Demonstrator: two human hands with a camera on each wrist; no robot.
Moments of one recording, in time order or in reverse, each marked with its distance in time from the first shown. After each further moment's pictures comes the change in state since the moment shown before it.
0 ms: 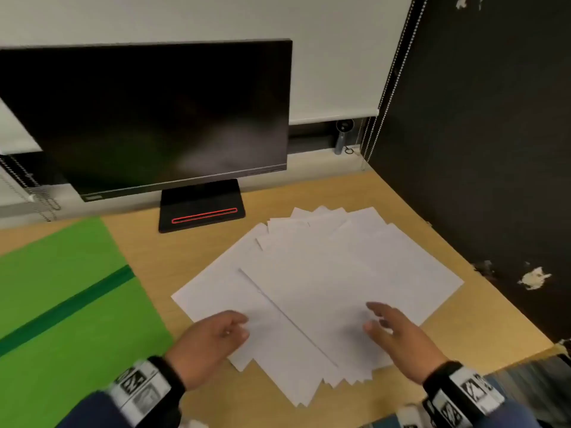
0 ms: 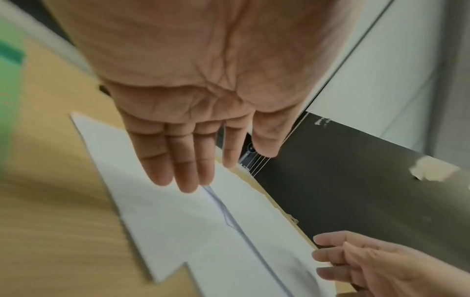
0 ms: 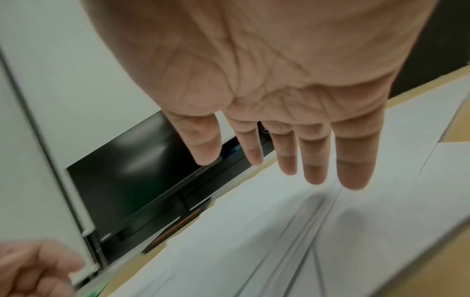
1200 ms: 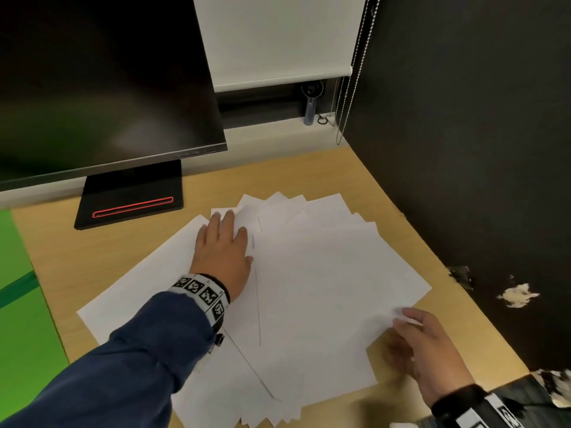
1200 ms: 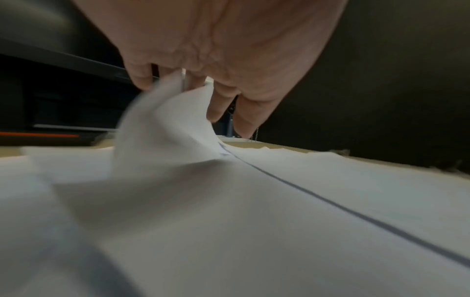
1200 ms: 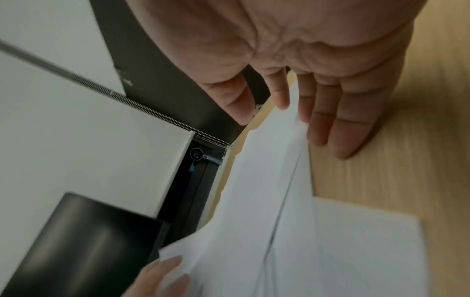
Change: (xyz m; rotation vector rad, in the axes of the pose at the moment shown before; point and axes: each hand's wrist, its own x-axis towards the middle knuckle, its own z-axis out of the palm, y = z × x) left_hand 0.190 0.128 0.073 1.016 0.318 0.012; right_hand 0.051 0.098 -0.091 0.747 0.294 0.445
